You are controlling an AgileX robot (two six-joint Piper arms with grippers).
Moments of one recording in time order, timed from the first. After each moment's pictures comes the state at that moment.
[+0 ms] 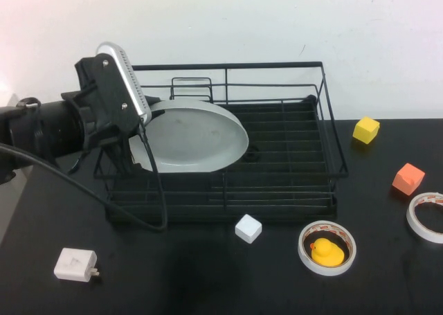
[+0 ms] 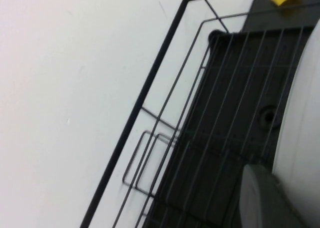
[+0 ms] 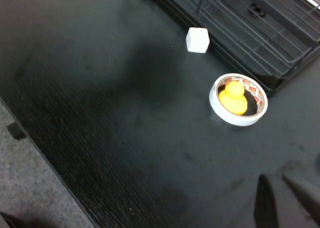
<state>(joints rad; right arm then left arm) 0.19 0.13 -0.50 0.40 1.15 -0.71 -0.13 1.56 -1.00 -1.67 0.49 2.66</state>
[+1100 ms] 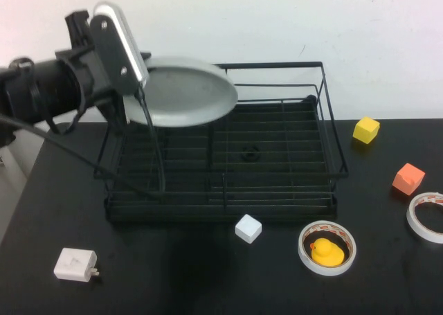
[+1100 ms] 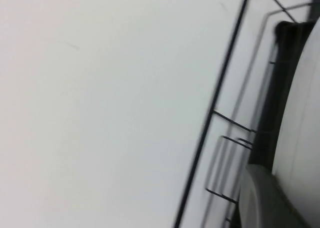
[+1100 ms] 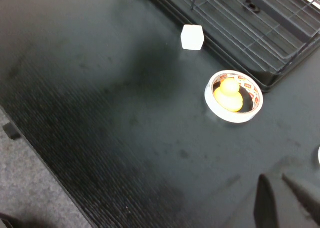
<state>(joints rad) 0.19 0.13 -0.50 0.39 1.14 -0.70 -0.13 1.57 -1.14 -1.69 0.42 2.76</state>
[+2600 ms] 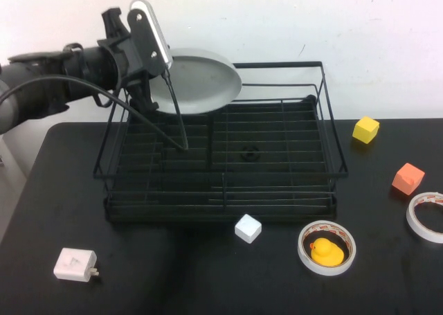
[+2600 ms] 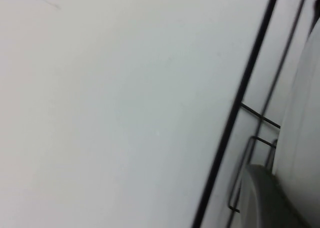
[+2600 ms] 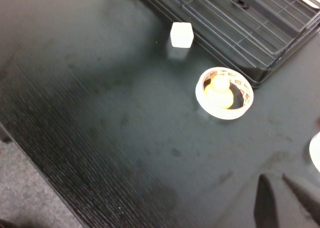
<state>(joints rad) 0.19 0.13 -0.50 0.36 1.13 -0.67 -0.13 1.95 -1.49 -1.69 0.41 2.76</state>
